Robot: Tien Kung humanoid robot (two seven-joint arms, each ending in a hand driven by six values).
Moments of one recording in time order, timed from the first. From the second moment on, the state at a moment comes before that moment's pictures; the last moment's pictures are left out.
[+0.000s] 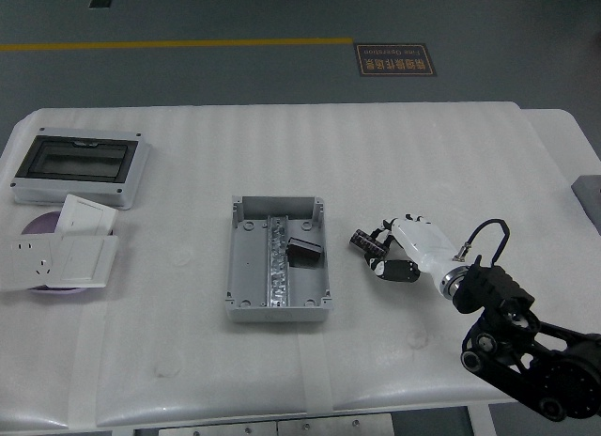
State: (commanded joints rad) left arm -0.07 0.23 -0.63 -0.20 1.38 -0.25 0.39; right arm 0.35 -0.44 0.60 1.38 -1.86 -0.27 -0.34
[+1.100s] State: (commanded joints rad) left arm -0.07 0.23 -0.66 -0.20 1.40 -0.25 0.38; right arm 0.42 -0.38 0.64 1.59 -1.65 -0.36 -0.21
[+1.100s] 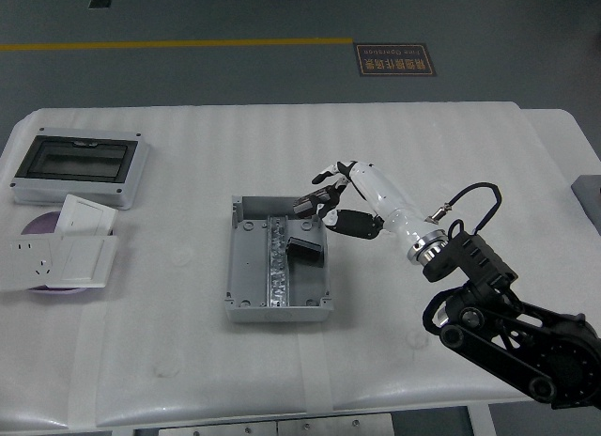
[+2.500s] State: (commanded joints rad) left arm -0.06 0.23 -0.69 -0.20 1.43 -0.27 0.43; right arm 0.31 -0.42 1.03 1.31 -1.61 -0.37 -0.16
